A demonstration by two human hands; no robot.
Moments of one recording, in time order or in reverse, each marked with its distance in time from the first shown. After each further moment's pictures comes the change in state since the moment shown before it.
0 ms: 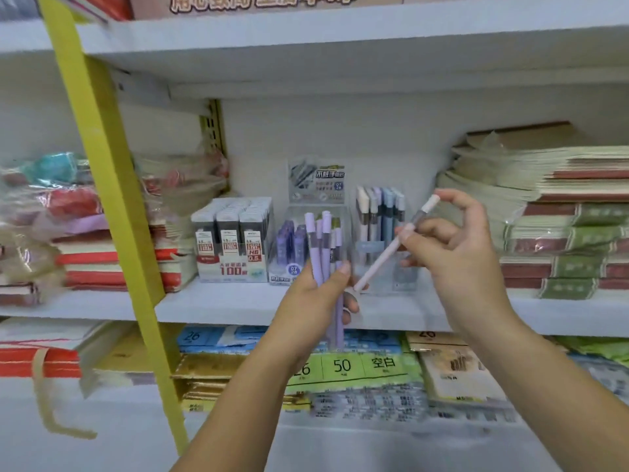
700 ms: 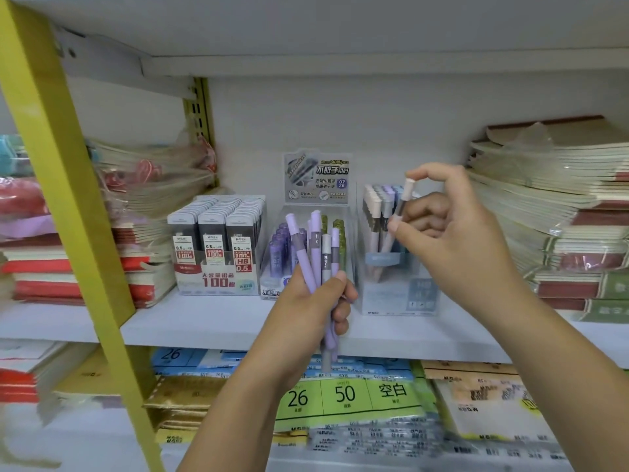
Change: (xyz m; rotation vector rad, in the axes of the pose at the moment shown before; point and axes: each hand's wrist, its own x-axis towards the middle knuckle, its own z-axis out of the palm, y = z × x) left_hand 0.030 -0.014 -0.015 -0.097 0.008 0.014; right_hand 0.051 0.019 0.008 -0.514 -0.179 -0.247
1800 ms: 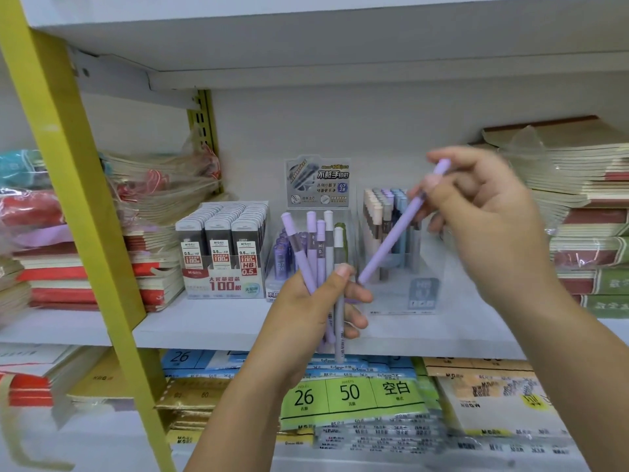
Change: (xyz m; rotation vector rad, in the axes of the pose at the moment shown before) left_hand -0.006 0.008 0.000 -0.009 -0.039 0.048; right_hand 0.001 -0.031 -0.015 0.341 0.159 0.044
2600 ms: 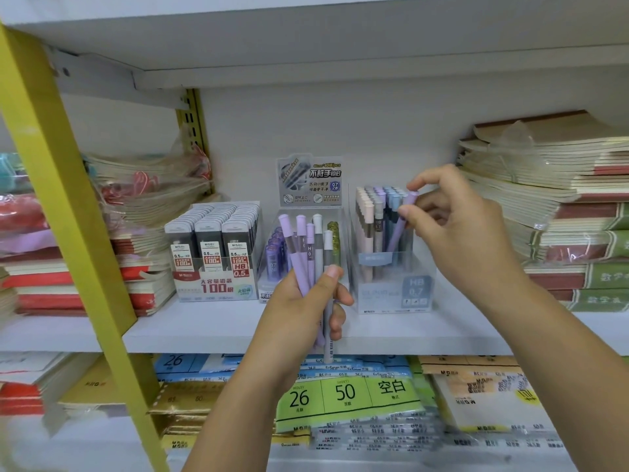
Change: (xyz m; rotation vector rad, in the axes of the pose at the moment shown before) left_hand 0.003 -0.005 0.001 0.023 0.076 -0.016; right_hand 0.007 0.035 -0.009 -0.577 -0.049 -0.048
